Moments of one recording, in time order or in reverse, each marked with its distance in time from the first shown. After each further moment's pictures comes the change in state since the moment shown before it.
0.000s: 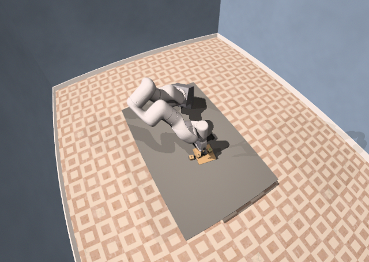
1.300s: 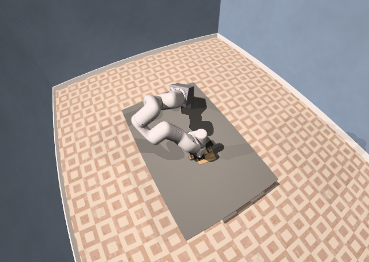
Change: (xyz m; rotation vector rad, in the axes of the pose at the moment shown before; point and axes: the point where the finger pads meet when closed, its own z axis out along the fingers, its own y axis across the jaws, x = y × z) arm 0.000 0.000 0.083 0.000 0.000 0.001
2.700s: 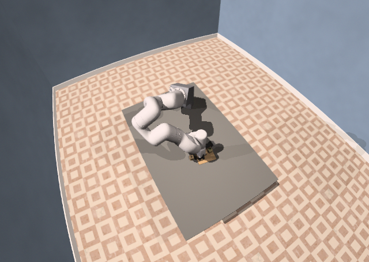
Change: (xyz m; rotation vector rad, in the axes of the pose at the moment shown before) arm 0.000 0.000 0.007 0.000 0.000 0.000
